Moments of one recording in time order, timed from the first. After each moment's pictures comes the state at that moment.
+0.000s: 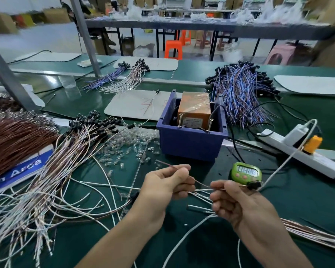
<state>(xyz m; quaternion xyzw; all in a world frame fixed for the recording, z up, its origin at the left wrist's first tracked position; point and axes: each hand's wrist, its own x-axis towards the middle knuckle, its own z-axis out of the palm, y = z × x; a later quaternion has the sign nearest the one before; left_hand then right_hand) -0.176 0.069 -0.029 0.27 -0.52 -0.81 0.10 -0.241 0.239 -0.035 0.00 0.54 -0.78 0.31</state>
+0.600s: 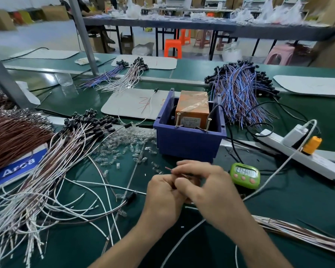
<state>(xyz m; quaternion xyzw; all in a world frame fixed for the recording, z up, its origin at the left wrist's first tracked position) -0.184 0.080 -0.060 0.15 -0.64 -0.73 0.18 -0.247 0.191 -0.019 -0.31 0.80 -0.50 0.11</state>
